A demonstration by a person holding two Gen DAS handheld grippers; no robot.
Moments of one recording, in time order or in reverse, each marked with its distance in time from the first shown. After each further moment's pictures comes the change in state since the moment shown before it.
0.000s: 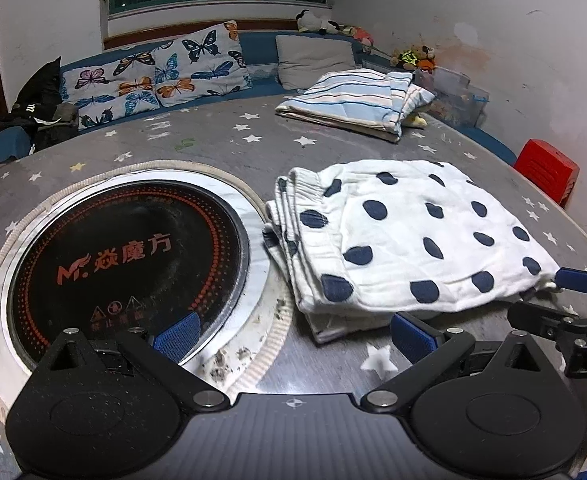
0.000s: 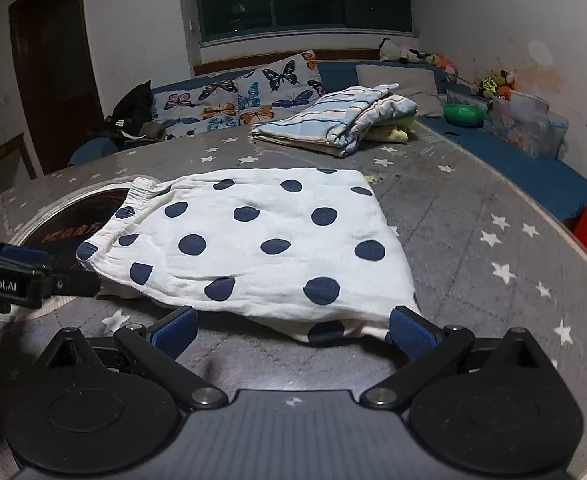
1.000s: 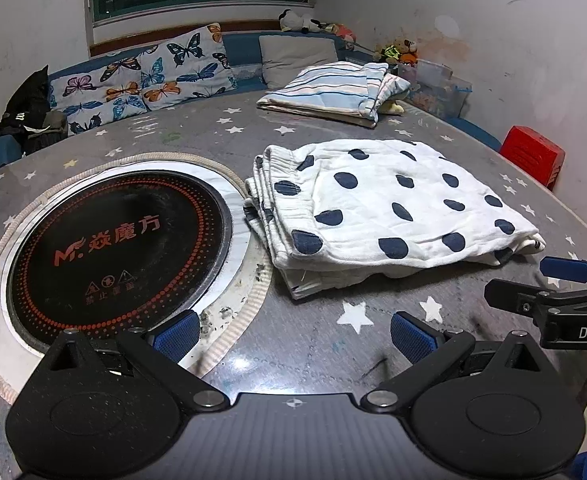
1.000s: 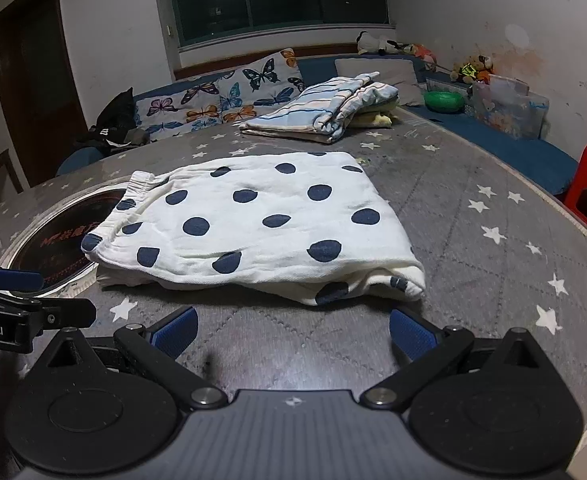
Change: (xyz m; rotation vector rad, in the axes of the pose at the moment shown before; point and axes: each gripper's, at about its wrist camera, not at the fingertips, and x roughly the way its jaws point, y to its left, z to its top) left arm -0.016 -0.011 -0.023 0.049 -0.004 -0.021; right arm -0.011 0.010 -0.019 0.071 0.001 -0.039
